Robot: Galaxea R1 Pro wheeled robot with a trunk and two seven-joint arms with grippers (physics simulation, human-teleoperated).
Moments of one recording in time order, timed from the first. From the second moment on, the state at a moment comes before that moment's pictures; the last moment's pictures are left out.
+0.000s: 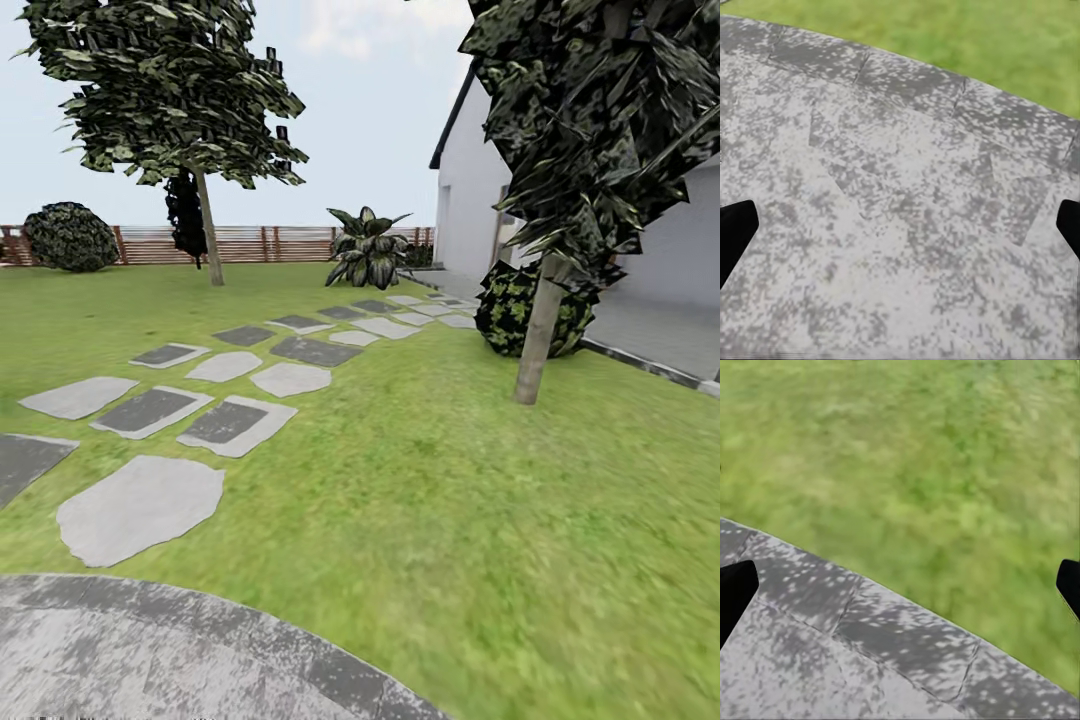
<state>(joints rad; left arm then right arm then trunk) -0.18 0.11 0.18 -0.40 0.00 -0.27 0.01 -0.02 -0.06 -0.08 -0.51 0.00 -0.45 0.00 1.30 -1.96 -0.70</state>
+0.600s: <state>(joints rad) -0.18 0.11 0.18 -0.40 0.00 -0.27 0.01 -0.02 -0.06 -0.08 -0.51 0.00 -0.45 0.00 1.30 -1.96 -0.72</state>
